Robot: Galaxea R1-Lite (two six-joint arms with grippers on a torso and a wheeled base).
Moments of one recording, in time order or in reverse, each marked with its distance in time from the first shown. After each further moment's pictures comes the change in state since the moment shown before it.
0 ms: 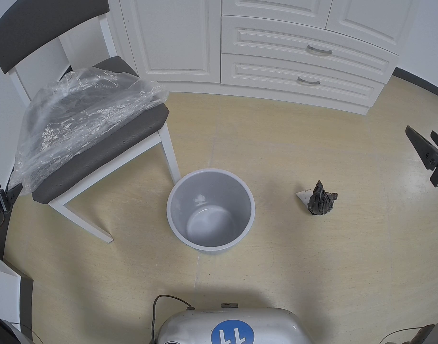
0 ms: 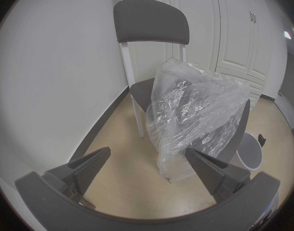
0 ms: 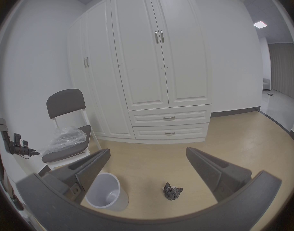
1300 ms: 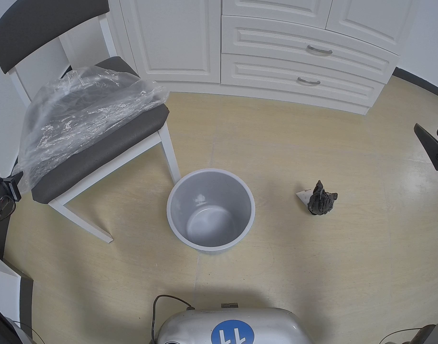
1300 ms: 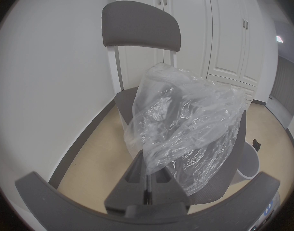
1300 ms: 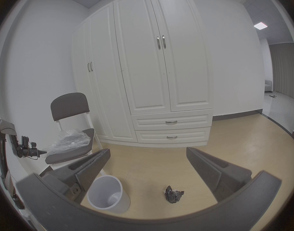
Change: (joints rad) left arm -0.109 0.117 -0.047 -0.185 0.002 -0.080; right arm 0.005 -0.057 0.004 0.014 0.021 -0.012
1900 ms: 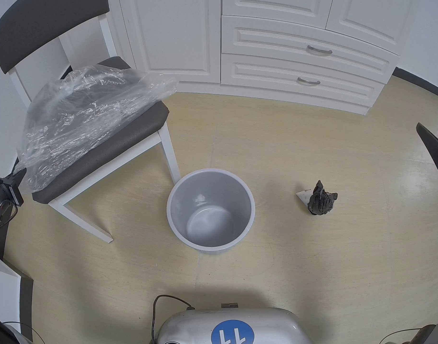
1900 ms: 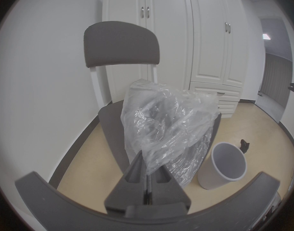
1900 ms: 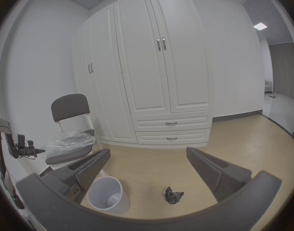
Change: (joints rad) left arm -0.076 -0.173 0.169 -0.095 -0.013 0.000; right arm 0.000 -0.011 0.002 -0.001 0.001 -0.005
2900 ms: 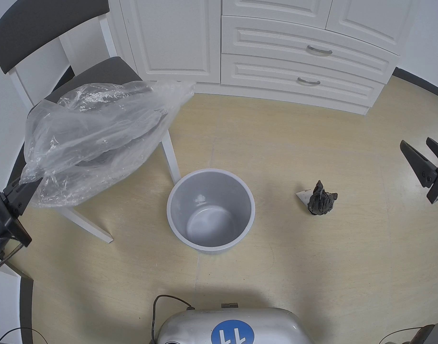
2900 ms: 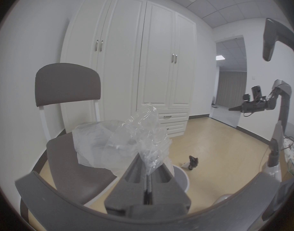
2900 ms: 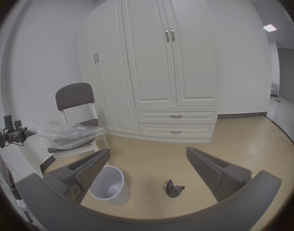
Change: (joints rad) left arm -0.445 -0.523 0.226 0.045 0.008 -0.043; right arm 0.059 0.044 0.033 0.002 -0.009 -0.046
